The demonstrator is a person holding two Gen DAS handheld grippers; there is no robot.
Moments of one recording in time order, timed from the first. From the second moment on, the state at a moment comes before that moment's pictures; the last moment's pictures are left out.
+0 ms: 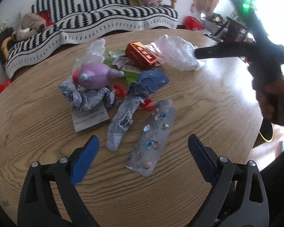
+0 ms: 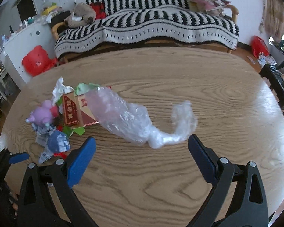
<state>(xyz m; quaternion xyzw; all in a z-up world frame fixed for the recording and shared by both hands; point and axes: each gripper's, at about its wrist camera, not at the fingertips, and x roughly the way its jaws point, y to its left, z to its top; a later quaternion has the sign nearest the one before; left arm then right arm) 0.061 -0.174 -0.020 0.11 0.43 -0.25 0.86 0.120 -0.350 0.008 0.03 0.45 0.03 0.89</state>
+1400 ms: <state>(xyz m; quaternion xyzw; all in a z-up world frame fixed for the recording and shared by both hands) 0.066 -0.146 -0.035 0.11 0.45 -0.24 0.85 0.144 -0.343 0.004 0.00 0.44 0.04 0.90</state>
